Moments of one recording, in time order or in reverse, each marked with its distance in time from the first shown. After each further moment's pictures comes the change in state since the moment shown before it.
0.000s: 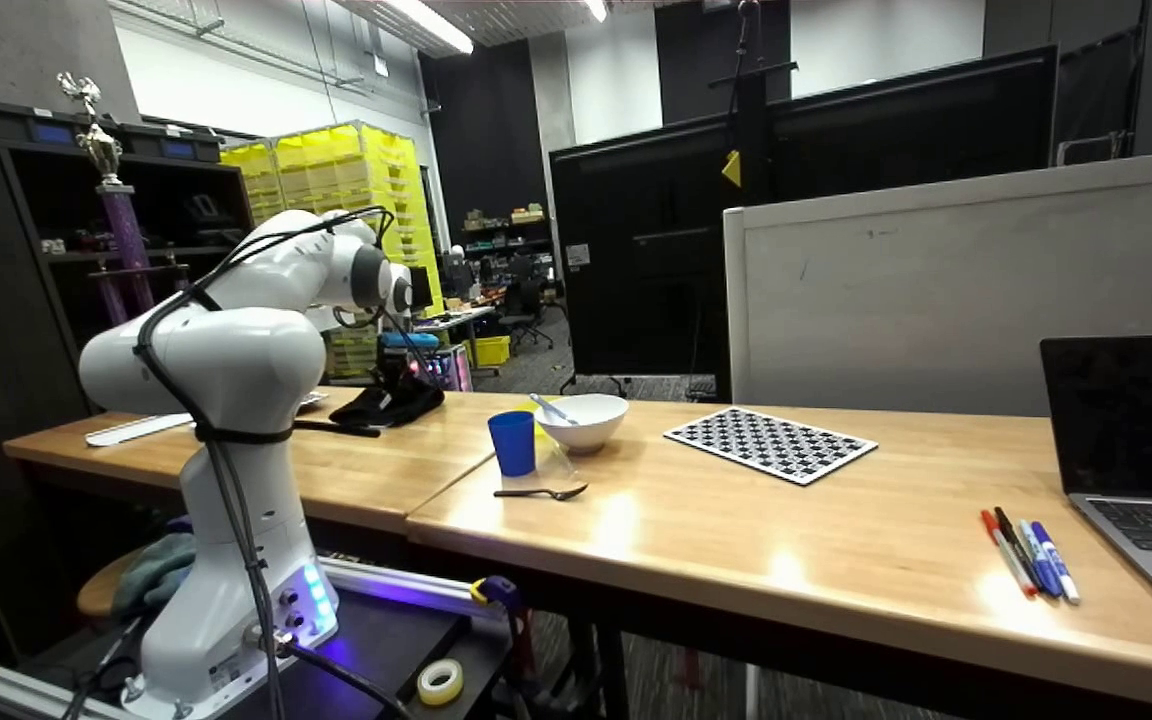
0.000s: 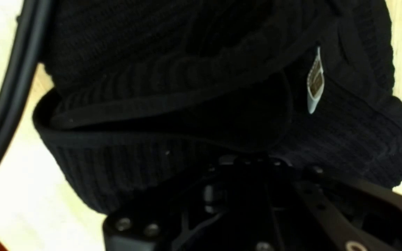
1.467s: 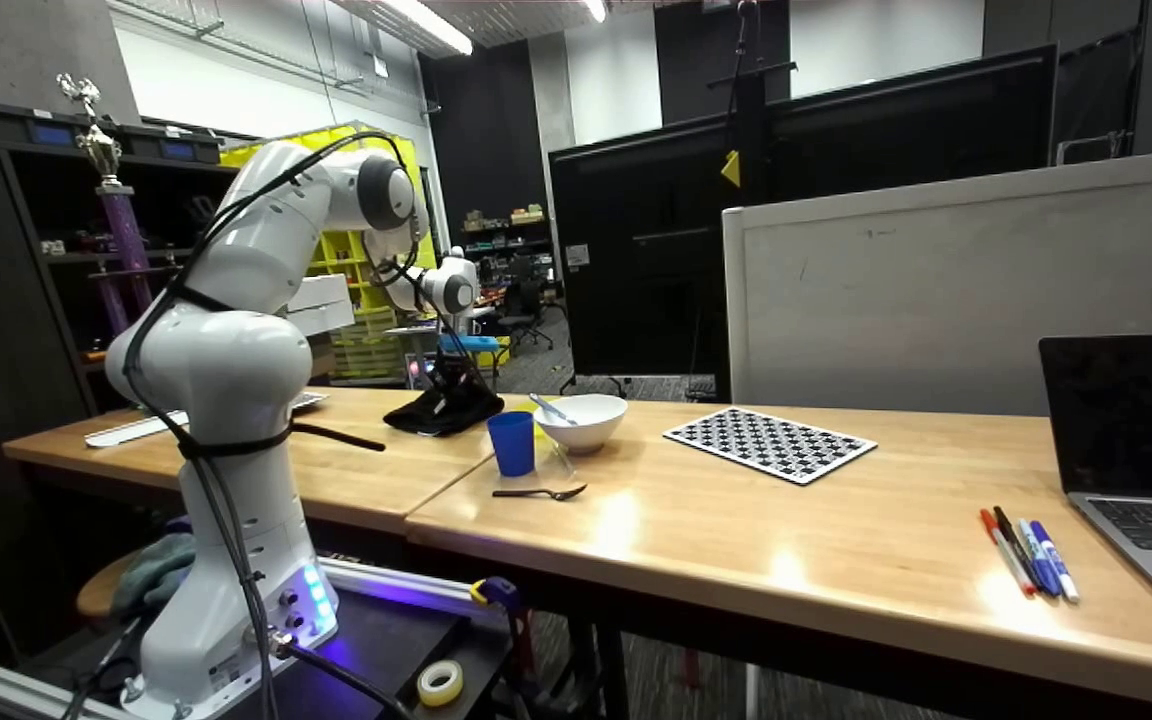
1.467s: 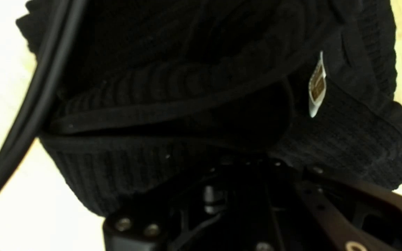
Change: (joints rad) arm -0.329 -0.385 -0.017 -0.704 0.109 0.340 -0.063
